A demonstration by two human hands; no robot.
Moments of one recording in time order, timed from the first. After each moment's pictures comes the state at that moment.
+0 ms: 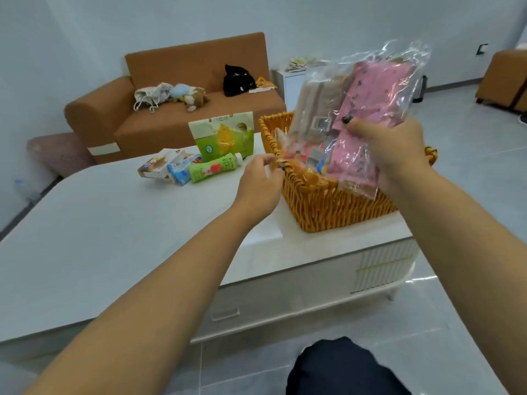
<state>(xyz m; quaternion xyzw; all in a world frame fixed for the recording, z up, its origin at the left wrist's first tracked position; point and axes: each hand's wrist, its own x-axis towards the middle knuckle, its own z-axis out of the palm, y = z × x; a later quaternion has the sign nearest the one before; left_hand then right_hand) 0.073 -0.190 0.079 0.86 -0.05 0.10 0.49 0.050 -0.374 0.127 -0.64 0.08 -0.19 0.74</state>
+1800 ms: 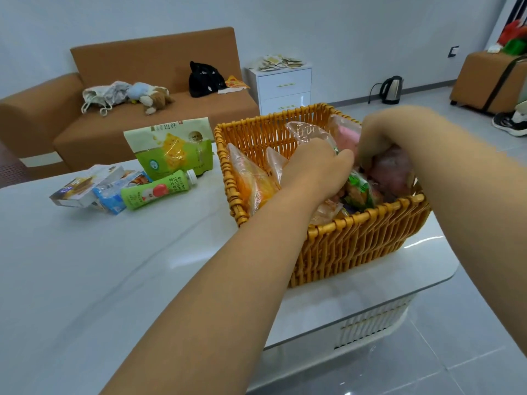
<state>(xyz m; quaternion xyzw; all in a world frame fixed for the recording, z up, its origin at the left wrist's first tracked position) 0.207 -0.344 0.069 0.89 -0.18 0.05 0.42 0.218 -0.455 0.144 -0.98 0.11 0.15 -0.06</state>
